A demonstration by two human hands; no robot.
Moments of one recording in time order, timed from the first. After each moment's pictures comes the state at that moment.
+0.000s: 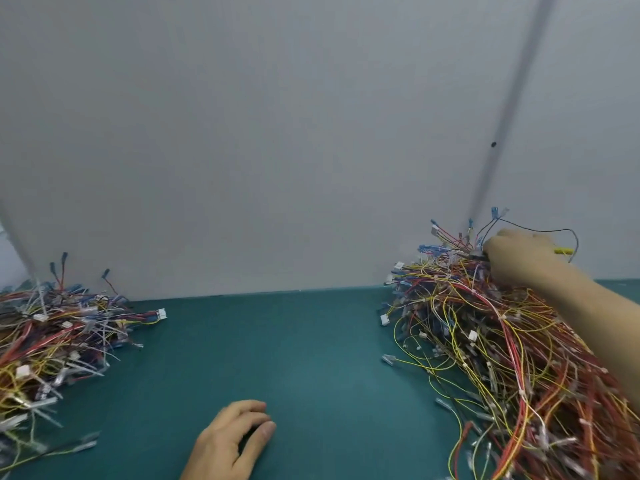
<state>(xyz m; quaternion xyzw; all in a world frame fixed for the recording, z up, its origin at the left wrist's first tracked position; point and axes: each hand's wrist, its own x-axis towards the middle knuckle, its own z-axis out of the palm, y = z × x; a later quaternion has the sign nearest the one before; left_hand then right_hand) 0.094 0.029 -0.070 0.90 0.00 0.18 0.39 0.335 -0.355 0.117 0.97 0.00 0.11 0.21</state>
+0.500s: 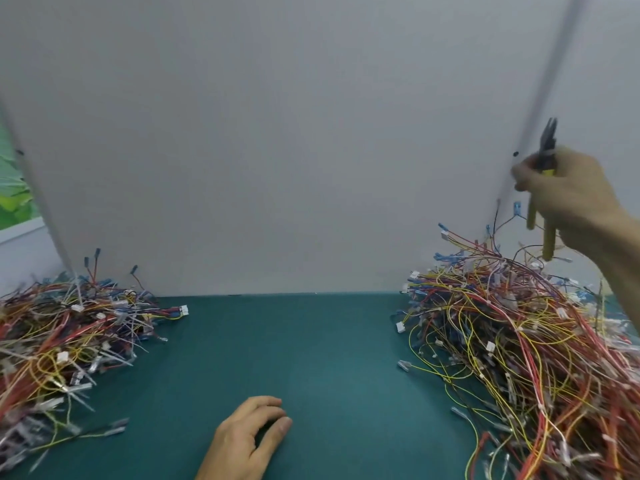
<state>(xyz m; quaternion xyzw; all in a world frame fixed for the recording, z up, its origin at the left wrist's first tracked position) 0.091 0.030 -0.066 0.89 0.00 0.19 0.41 0.259 -0.303 0.216 0.83 0.09 0.32 -0.44</state>
